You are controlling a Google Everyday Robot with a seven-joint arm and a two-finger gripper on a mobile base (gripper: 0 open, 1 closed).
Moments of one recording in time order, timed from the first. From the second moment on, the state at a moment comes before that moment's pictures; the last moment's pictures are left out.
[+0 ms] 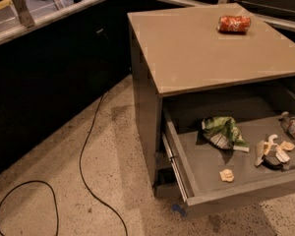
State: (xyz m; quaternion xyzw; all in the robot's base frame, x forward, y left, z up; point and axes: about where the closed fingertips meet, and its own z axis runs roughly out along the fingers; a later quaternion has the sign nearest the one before) arm 0.415 -0.439 0.795 -0.58 0.77 0.14 0.23
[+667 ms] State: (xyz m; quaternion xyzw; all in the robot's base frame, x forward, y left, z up) arm 0.313 -0.495 0.971 -0.54 0.74 -0.02 0.39
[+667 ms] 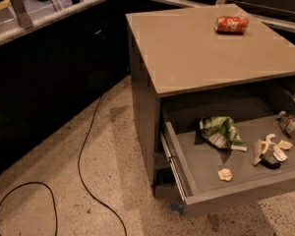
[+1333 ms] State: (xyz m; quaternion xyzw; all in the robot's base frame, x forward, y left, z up) arm 0.166 -0.496 0.933 -0.49 0.75 -0.05 0.43
